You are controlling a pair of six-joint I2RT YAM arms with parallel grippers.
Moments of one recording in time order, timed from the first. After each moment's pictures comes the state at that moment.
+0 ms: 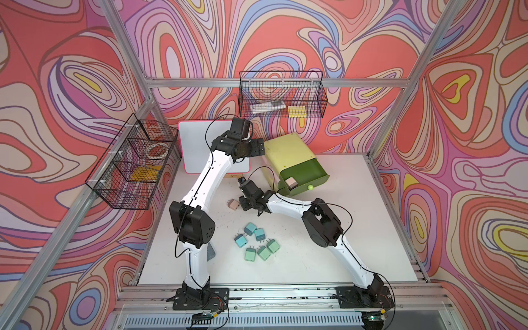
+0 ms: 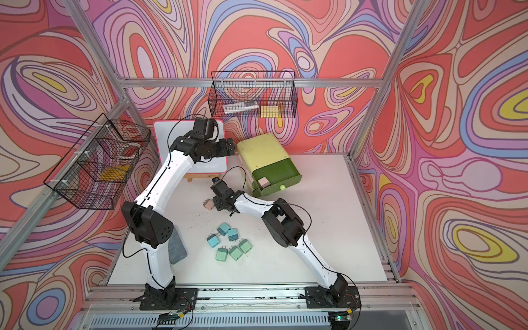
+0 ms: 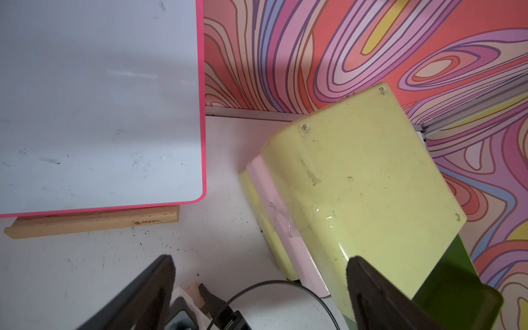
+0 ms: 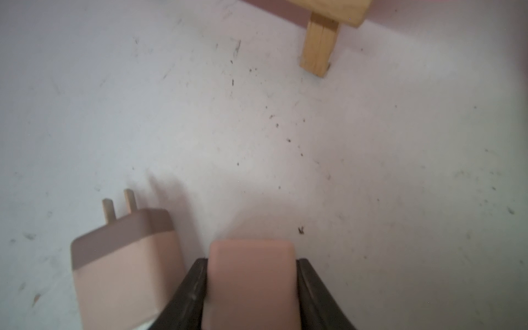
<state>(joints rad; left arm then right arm) -0.34 1.99 2.17 -0.90 0.02 -0.39 0.85 2.44 1.93 -0.31 0.14 0.22</state>
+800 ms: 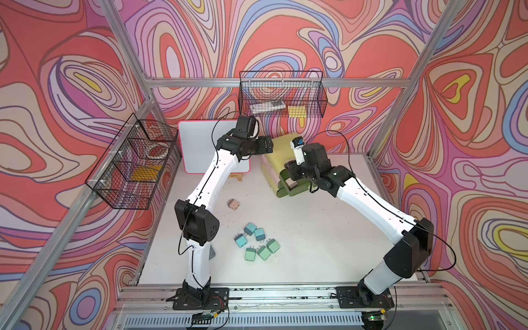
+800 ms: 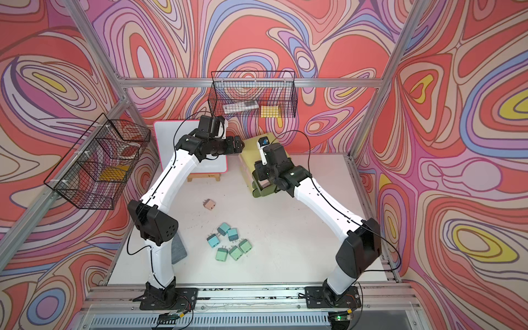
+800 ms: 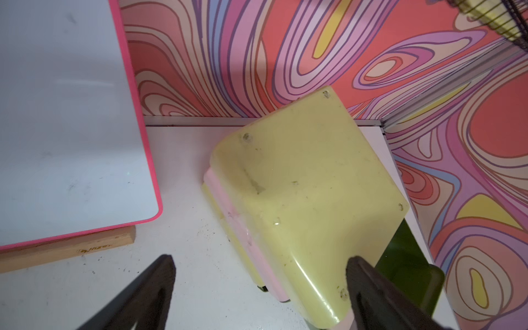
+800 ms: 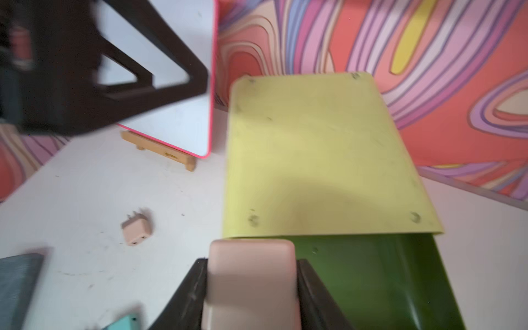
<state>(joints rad) -0.39 2.07 2.30 -0.89 0.12 -0.39 0.55 1.65 1.58 -0.53 0.12 0.09</state>
